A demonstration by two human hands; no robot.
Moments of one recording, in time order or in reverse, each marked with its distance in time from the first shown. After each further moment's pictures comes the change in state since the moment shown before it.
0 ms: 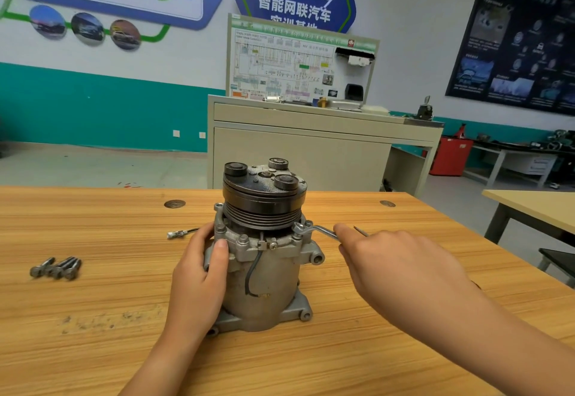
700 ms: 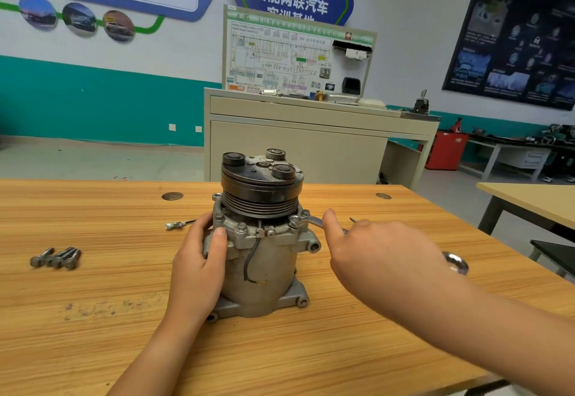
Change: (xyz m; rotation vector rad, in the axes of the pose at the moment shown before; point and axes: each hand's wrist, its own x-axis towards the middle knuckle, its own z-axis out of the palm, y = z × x) left_hand 0.000 0.003 0.000 -0.005 -0.003 -0.010; right_hand 0.003 -0.010 -0.003 -0.144 -0.020 -0.157
